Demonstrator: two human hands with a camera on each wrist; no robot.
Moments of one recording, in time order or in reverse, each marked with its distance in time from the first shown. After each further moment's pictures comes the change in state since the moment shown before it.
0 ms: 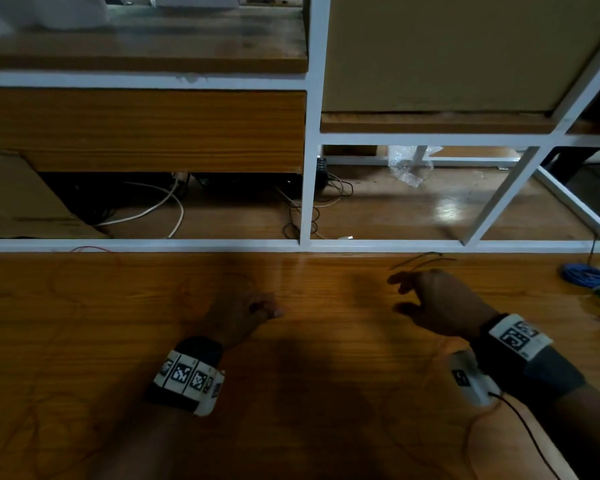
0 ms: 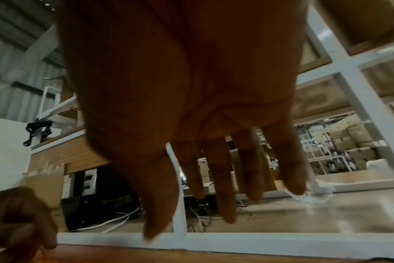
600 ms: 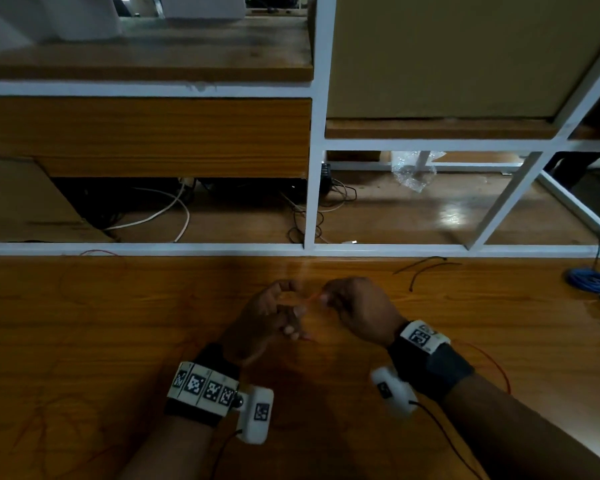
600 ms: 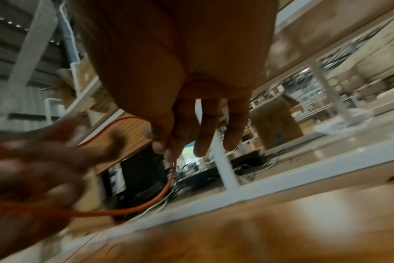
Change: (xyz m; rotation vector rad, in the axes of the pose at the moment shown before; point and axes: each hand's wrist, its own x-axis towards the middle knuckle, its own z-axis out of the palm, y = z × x) left_hand -0.015 0.045 0.011 -1.198 -0.243 0.031; right_hand 0.049 -0.079 0.054 0.421 0.203 -0.310
